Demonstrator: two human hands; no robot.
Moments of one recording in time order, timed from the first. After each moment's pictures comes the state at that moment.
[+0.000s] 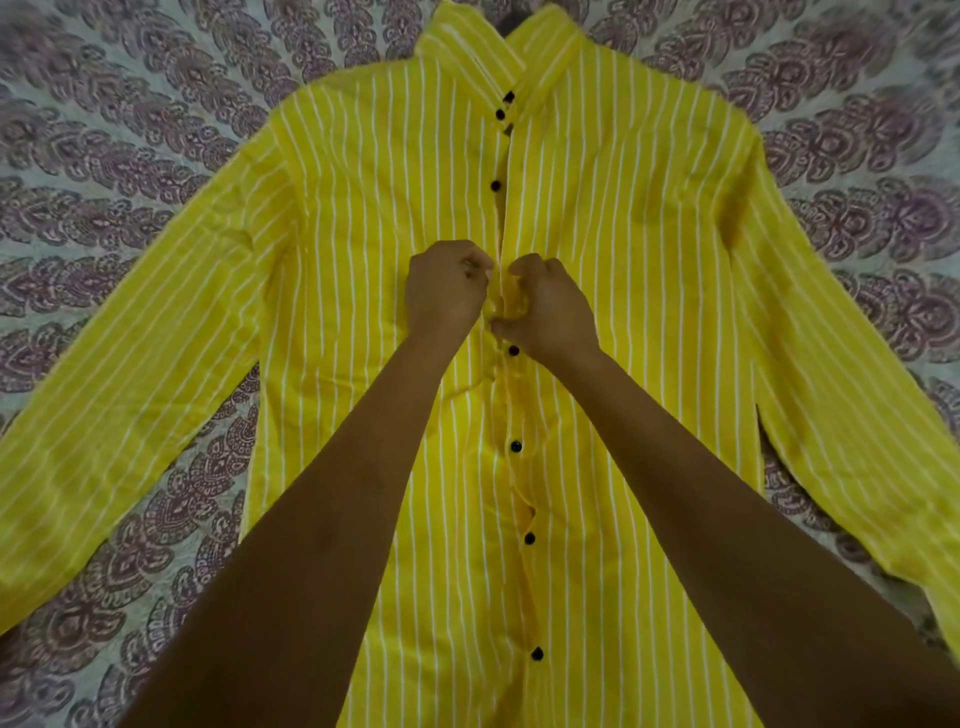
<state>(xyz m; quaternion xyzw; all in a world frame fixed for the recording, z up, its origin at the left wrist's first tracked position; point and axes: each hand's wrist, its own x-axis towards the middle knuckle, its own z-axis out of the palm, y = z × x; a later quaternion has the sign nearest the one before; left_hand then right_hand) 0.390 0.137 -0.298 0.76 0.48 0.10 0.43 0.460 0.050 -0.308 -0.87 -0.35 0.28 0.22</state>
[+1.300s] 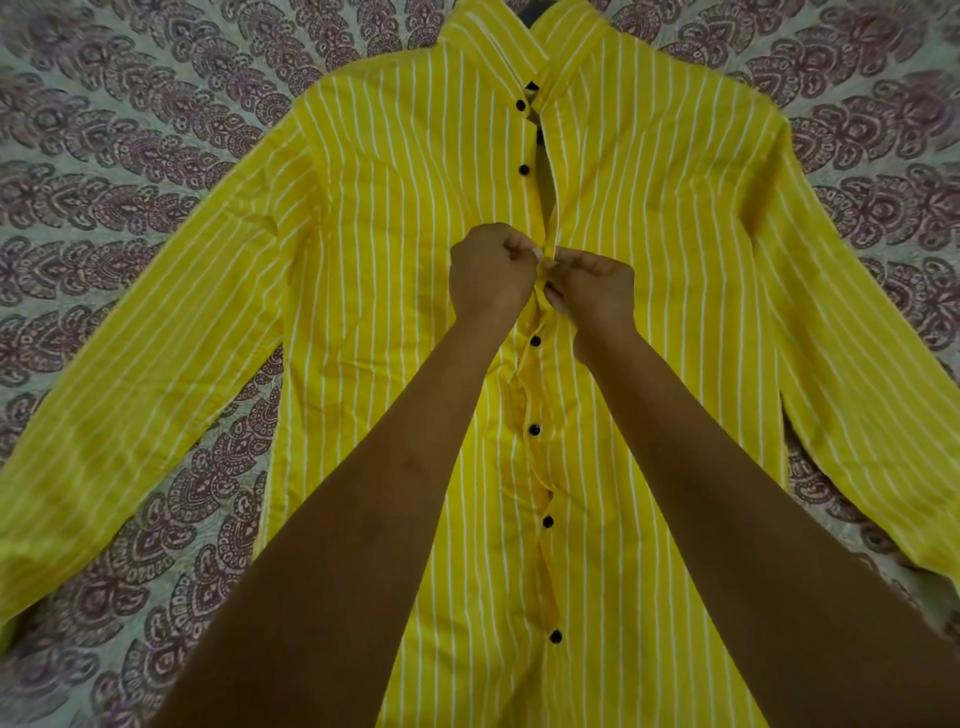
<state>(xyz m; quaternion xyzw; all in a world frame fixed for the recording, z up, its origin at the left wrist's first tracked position) 0.402 0.118 -0.289 0.72 0.52 0.13 0.44 0.454 0.048 -0.291 -0.71 0.05 0.36 0.61</state>
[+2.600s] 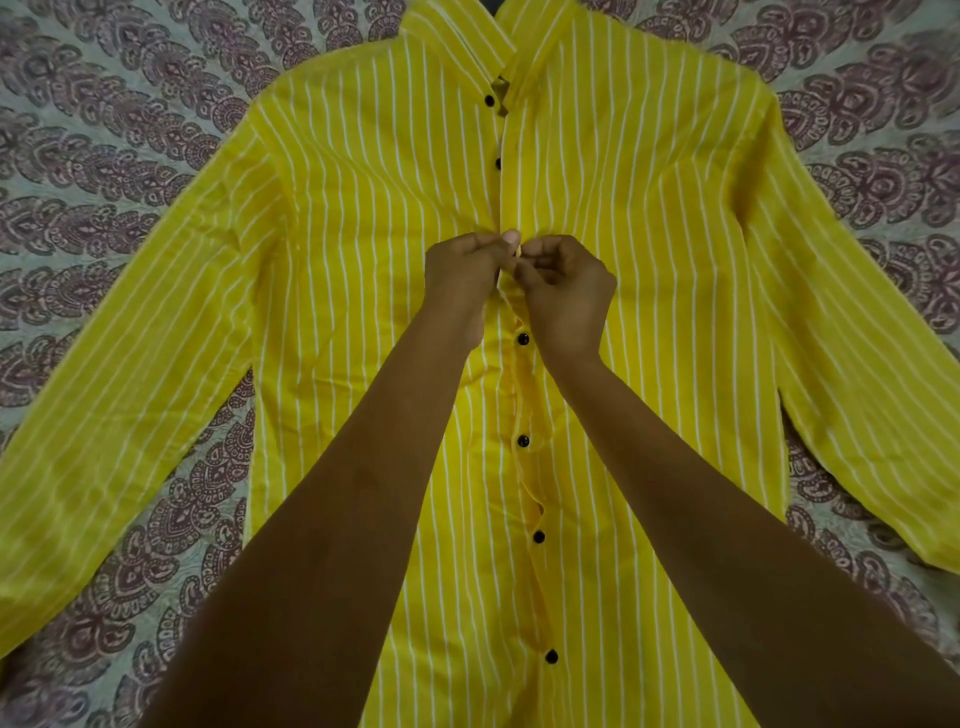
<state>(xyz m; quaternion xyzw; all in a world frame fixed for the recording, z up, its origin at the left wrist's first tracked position) 0.407 0.125 -0.291 0.47 0.53 0.12 0.69 0.450 0.050 -0.317 -0.80 -0.13 0.19 0.56</state>
